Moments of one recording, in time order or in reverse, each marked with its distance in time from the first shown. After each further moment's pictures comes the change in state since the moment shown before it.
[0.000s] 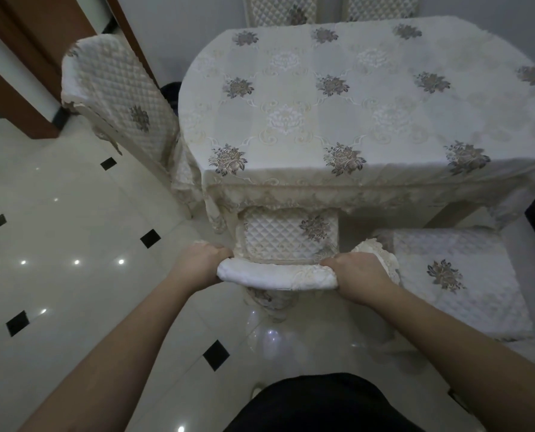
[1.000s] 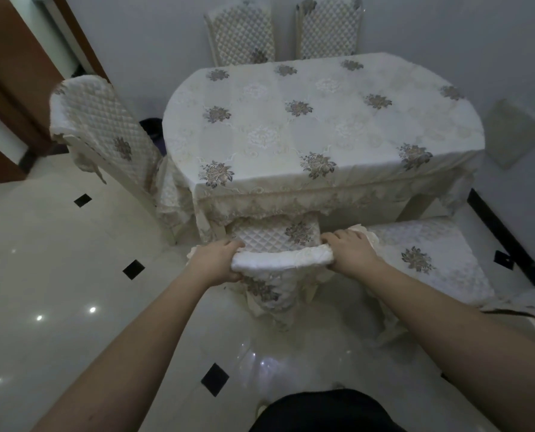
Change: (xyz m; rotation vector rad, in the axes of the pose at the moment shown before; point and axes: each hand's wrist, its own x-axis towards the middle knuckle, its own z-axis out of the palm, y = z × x) left_hand -0.020 0.034 -0.036 -0.031 -0.212 -0.115; right_hand -0.030 -0.024 -0.001 0.061 0.046 0.272
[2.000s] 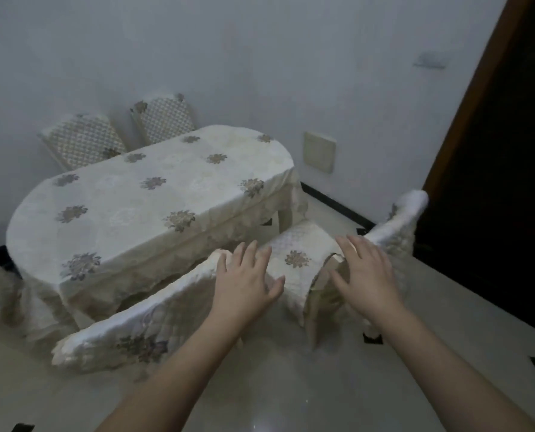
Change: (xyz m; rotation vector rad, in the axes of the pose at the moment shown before) left_hand -0.107 0.335 -0.047 0.072 0.535 0.492; right_hand -0.353 0.094 -0.042 0.193 0.576 0.678
